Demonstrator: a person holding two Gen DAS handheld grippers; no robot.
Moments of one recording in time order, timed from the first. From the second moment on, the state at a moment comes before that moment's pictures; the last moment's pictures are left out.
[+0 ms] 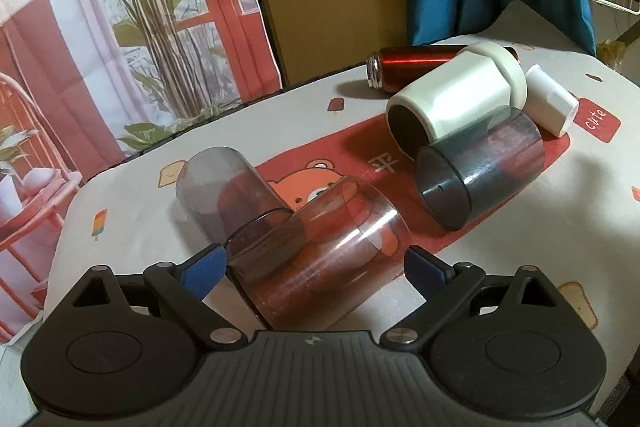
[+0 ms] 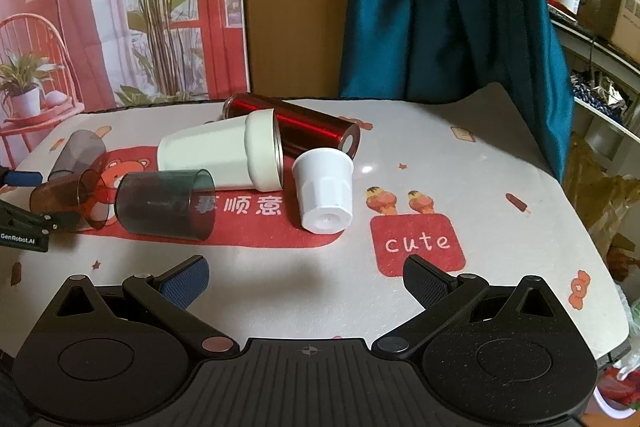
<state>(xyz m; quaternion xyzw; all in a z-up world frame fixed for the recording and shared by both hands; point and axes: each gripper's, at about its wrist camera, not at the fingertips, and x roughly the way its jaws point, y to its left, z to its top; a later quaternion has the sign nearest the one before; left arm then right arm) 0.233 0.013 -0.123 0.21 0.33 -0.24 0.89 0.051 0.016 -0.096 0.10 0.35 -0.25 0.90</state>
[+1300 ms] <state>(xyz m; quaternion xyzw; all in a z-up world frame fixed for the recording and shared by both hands) 0.193 0.017 -0.125 0.05 0.38 -0.34 0.86 0.051 0.009 -0.104 0.12 0.36 -0.24 0.89</state>
